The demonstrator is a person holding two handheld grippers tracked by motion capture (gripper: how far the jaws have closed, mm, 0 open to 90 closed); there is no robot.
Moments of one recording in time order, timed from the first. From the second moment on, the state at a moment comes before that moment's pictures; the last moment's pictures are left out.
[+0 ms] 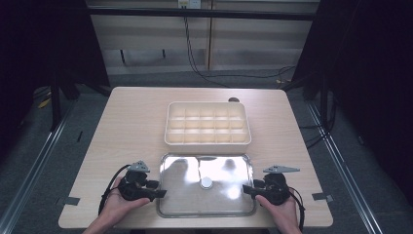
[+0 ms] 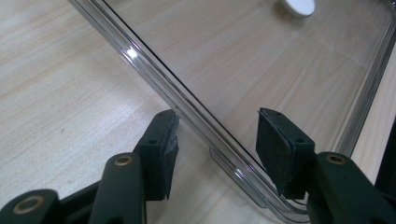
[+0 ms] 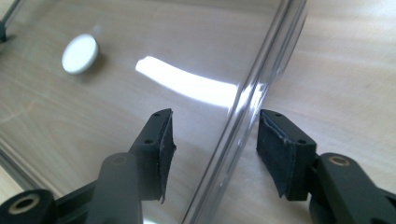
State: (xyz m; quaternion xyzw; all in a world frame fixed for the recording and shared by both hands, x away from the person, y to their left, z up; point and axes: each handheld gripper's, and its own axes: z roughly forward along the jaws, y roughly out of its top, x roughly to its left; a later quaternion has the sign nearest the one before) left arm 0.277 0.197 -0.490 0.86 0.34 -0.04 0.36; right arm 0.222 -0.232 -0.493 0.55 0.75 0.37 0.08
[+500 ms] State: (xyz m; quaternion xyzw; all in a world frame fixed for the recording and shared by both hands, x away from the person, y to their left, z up) left arm 0.274 0.210 -0.476 0.85 0.35 0.02 0.40; right arm 0.215 -0.246 -0.473 0.50 0.72 0.46 0.12
